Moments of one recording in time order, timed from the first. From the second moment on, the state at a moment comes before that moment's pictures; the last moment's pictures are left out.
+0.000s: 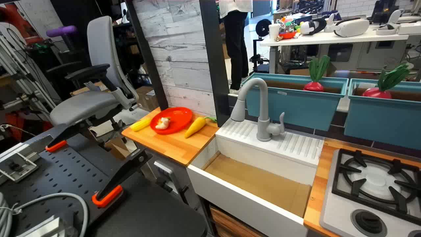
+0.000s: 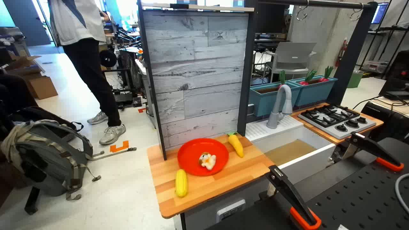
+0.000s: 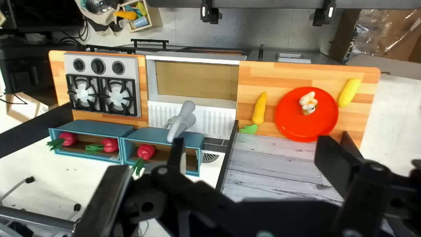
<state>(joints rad) 0.00 -0.38 0.15 -2.09 -0.20 1.73 0.10</state>
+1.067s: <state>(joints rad) 0.01 -0.37 0.15 -2.10 -0.20 1.74 0.10</state>
